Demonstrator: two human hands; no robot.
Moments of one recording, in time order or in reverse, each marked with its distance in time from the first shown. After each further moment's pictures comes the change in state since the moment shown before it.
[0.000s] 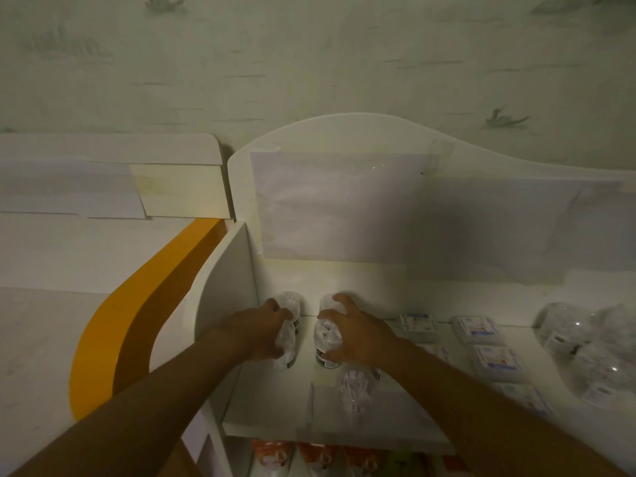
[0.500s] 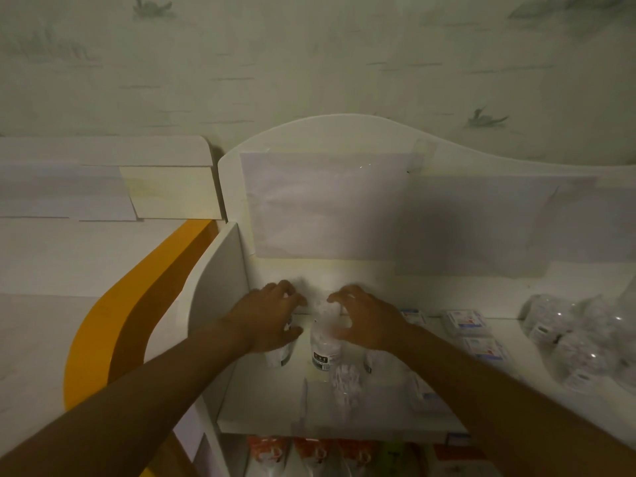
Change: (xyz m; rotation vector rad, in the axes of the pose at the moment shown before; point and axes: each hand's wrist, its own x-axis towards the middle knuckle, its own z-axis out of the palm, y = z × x) left_hand -0.005 0.019 -0.021 0.112 0.249 0.170; right_hand -0.015 0.014 -0.027 0.050 0.076 0.045
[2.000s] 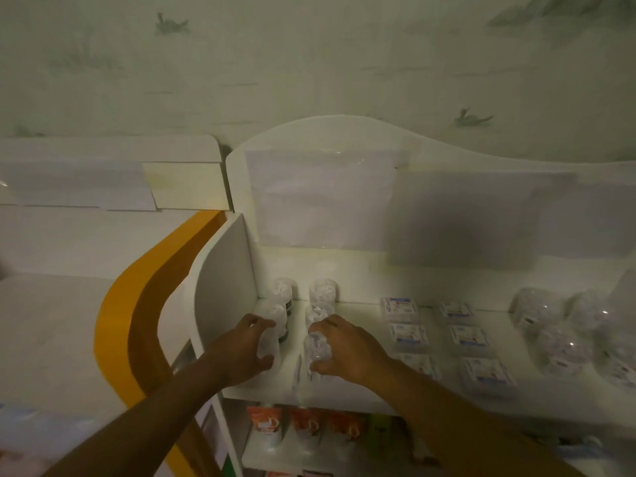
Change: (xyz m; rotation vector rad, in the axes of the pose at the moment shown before) left_hand -0.073 0.024 0.045 -0.363 -0.102 -0.367; right_hand -0.068 -0.037 0.026 0.061 -0.094 -0.054
